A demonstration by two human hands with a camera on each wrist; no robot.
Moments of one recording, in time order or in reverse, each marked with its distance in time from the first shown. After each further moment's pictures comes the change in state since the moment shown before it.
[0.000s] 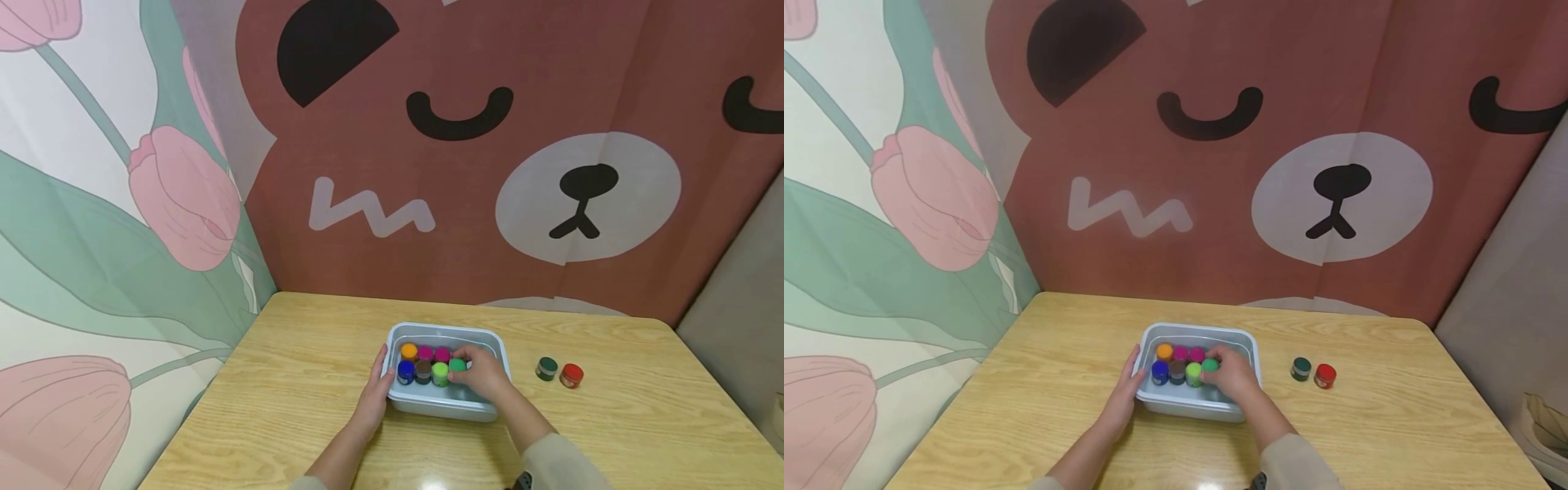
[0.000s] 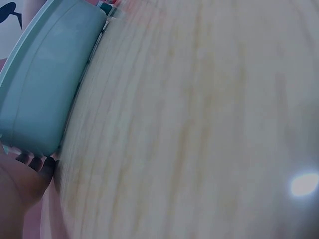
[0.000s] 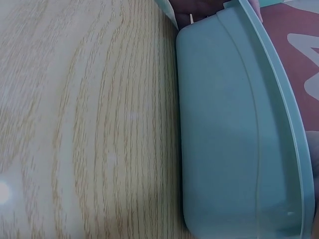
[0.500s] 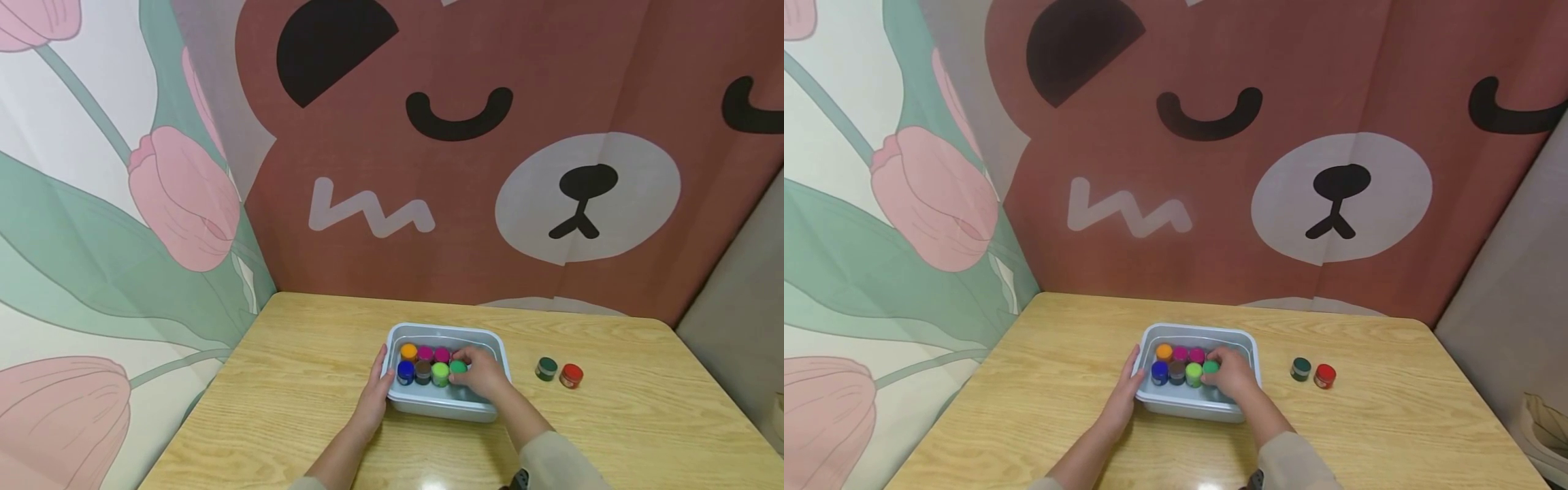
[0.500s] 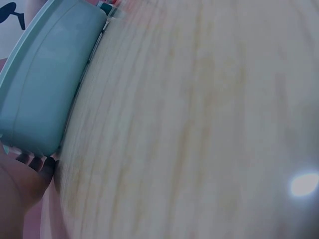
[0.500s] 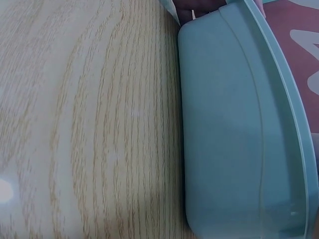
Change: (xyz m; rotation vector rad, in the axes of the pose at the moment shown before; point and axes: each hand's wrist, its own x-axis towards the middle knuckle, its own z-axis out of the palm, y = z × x) left_hand -0.001 0.000 0.000 0.000 0.002 -0.004; right_hand 0.003 0.001 0.002 -0.035 -0.019 0.020
